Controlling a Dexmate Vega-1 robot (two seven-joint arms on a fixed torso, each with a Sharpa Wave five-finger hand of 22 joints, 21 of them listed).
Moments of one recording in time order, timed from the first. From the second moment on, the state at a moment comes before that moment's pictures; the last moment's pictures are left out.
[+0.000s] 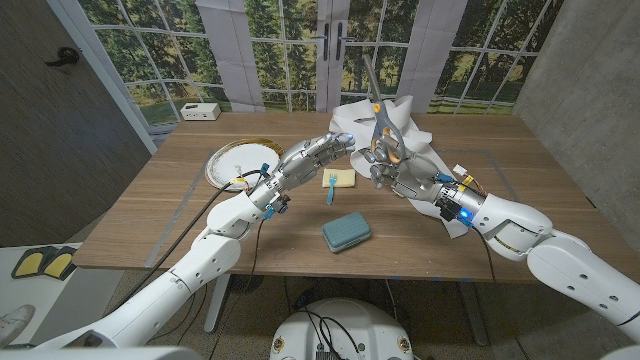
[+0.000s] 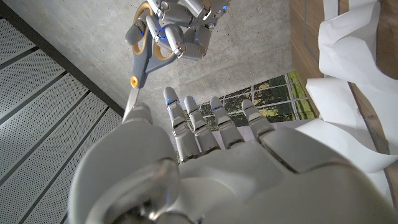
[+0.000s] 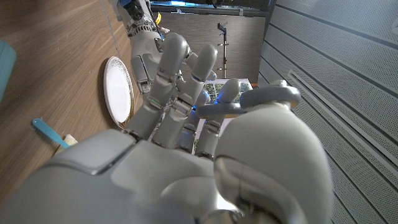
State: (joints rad) left arm 0.98 0.59 0.48 -1.64 -0.80 -0.50 -0.60; left_hand 0.72 0.12 0.09 0.02 0.22 0.78 -0.17 0.20 0.19 0.46 -0.21 0.27 0.52 0.34 -0.04 0.23 0.26 0.15 0.14 0.20 0.18; right arm -1.36 -0.91 -0.15 -2.20 1.15 0.02 0.38; right_hand 0.86 -0.04 -0.22 0.03 0.28 0.75 -0.07 1.10 0.93 0.35 -0.11 1.10 1.23 1.13 -0.21 0.30 1.06 0.88 -0.11 1.20 0.17
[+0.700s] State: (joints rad) left arm 0.99 0.59 0.47 -1.63 -0.81 -0.51 -0.58; left_hand 0.73 0.12 0.09 0.02 0.22 0.77 -0.17 0.20 0.19 0.47 -0.21 0.27 0.52 0.34 -0.04 0.23 0.26 0.15 0.14 0.20 0.18; right arm -1.33 -0.93 -0.15 -2.20 1.11 0.02 0.36; right_hand 0.69 -0.09 -0.34 0.13 0.32 0.70 0.00 0.96 0.81 0.30 -0.04 1.14 1.15 1.08 -0.19 0.23 1.02 0.94 -0.14 1.09 0.17
